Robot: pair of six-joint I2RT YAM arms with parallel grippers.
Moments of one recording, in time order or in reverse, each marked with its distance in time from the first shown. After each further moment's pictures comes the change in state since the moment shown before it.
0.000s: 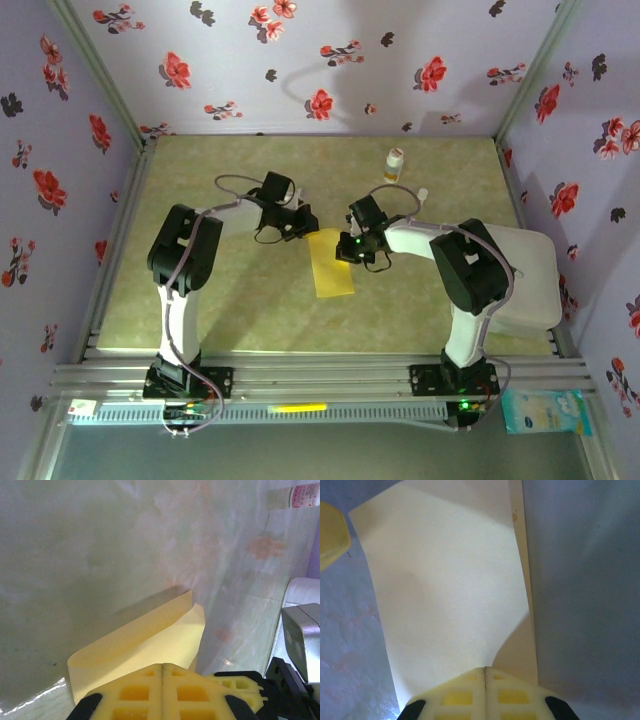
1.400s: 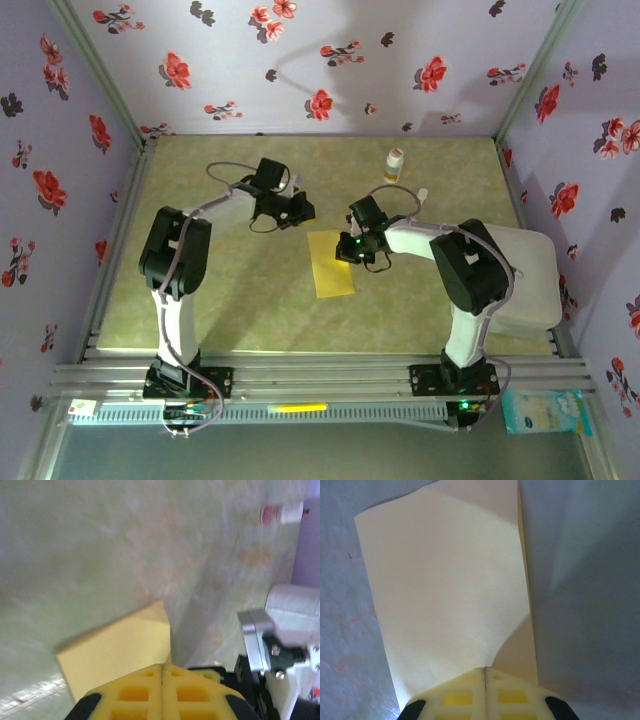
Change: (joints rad) left arm 0.003 -0.062 0.066 -0.119 -0.005 0.029; right arm 0.000 0.000 -0.005 0.007 0.000 0.007
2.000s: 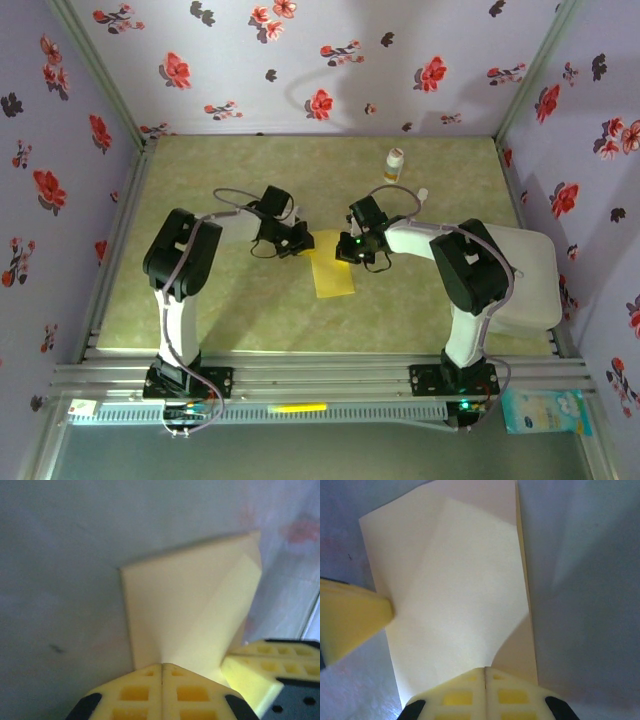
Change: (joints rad) left arm -0.013 0.007 -0.204 0.097 -0.034 -0.055; right arm 0.000 0.000 -0.002 0.005 0.000 0.007
